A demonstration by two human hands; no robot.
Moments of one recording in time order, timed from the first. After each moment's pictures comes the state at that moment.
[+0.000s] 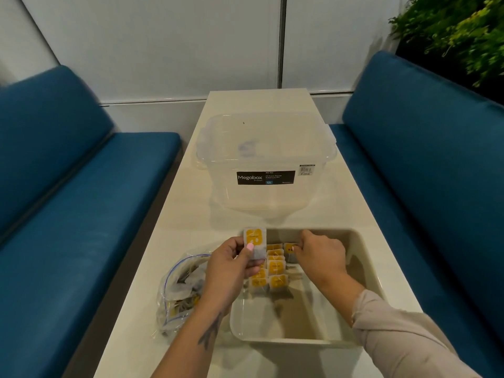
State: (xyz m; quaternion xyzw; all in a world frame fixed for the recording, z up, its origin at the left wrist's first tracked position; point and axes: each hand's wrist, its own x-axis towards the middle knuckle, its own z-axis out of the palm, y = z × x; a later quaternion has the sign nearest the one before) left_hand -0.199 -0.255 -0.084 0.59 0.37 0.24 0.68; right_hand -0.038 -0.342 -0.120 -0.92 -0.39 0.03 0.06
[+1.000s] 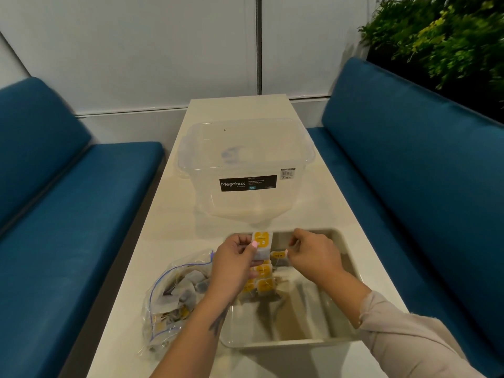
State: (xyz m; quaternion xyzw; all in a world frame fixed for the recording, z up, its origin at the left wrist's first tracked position) left_hand -0.170 -0.256 -0.084 0.66 0.38 0.20 0.62; right_hand -0.035 -0.356 -0.105 -0.92 -0.33 0.10 0.21
